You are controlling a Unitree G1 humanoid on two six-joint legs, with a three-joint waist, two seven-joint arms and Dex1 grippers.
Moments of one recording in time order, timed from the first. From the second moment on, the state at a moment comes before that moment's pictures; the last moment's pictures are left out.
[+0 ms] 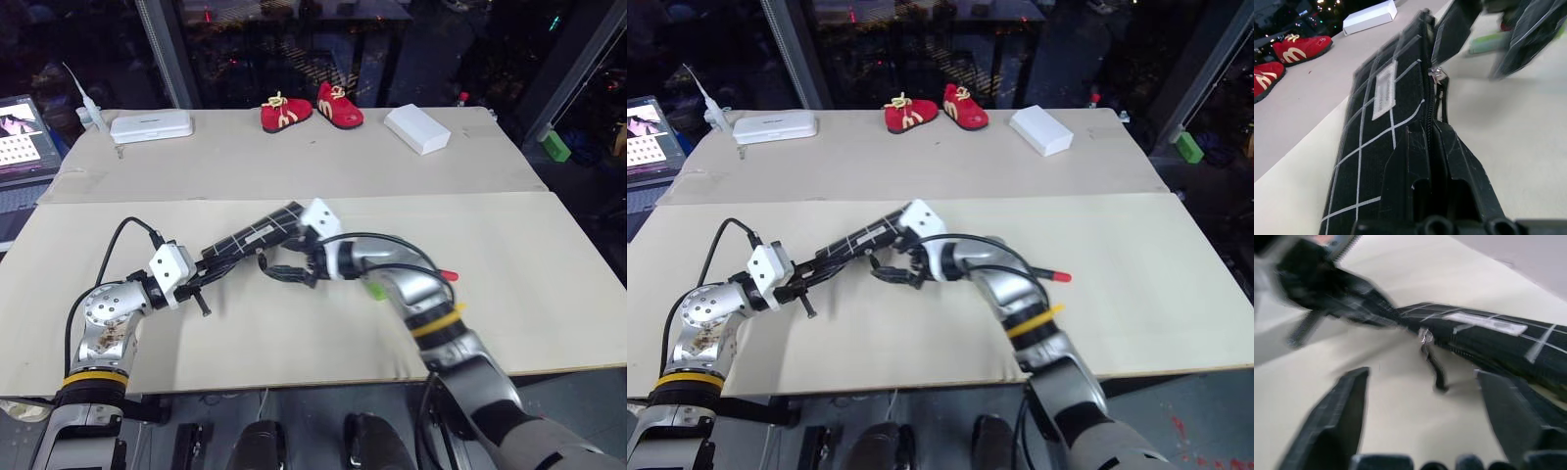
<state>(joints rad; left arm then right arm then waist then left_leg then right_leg) -0.33 0.62 0.09 0.39 -0.28 -0.36 -1.05 -0.71 -0.23 0.24 0.10 0.23 0.67 0.91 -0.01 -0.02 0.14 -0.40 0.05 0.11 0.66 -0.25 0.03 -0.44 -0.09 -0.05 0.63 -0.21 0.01</state>
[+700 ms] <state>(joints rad) -0.29 0.62 0.10 0.28 -0.28 -0.30 -1.05 -0.52 -0.74 -0.05 0.33 0.25 0.37 1.07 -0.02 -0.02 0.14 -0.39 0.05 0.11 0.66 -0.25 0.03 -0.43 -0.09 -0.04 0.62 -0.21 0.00</state>
